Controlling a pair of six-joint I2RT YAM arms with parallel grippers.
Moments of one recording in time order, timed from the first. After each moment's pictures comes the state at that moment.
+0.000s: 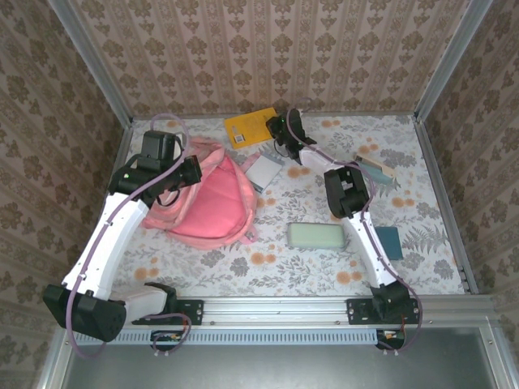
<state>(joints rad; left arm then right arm) -0.34 1.18 1.28 -0.89 0.10 -0.46 0.35 2.77 2.34 0.10 -0.06 1.24</state>
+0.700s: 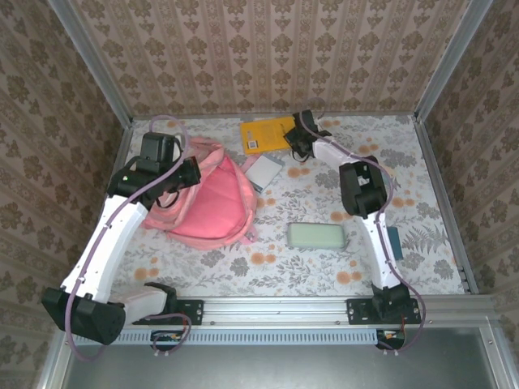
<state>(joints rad) -0.34 1.16 1.27 -0.89 0.09 -0.46 0.29 2.47 1.98 -0.31 0.04 1.15</state>
